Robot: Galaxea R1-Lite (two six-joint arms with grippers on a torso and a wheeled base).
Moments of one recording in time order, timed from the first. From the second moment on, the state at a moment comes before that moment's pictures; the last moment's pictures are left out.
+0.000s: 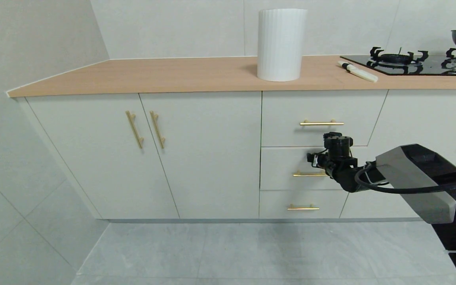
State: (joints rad) left arm 0.00 0.00 0.00 0.00 0.03 0.00; right arm 0.20 2.61 -1.73 -0.58 -0.31 0.19
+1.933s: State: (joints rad) left arm 0.00 0.00 0.00 0.00 0.03 0.00; right arm 0.21 1.58 -0.75 -0.77 -0.37 0.14
